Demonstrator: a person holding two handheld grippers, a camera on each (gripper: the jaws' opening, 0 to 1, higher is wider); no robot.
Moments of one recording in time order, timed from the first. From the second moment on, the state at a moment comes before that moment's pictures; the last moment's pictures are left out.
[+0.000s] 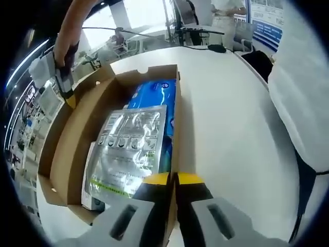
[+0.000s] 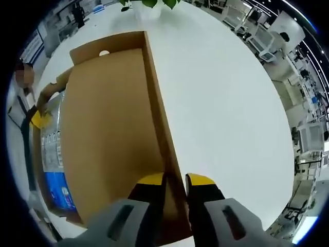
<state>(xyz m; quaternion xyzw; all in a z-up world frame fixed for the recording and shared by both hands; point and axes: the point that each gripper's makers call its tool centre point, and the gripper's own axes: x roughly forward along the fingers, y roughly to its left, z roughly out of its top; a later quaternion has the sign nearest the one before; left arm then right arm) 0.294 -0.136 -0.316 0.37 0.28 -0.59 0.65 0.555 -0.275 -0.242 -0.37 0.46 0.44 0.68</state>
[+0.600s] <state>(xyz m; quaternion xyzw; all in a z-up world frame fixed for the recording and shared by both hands) 0.294 -0.137 -0.316 0.37 0.29 -0.59 0.65 0.587 -0.289 -0.296 -0.40 0.47 0.41 0.67</state>
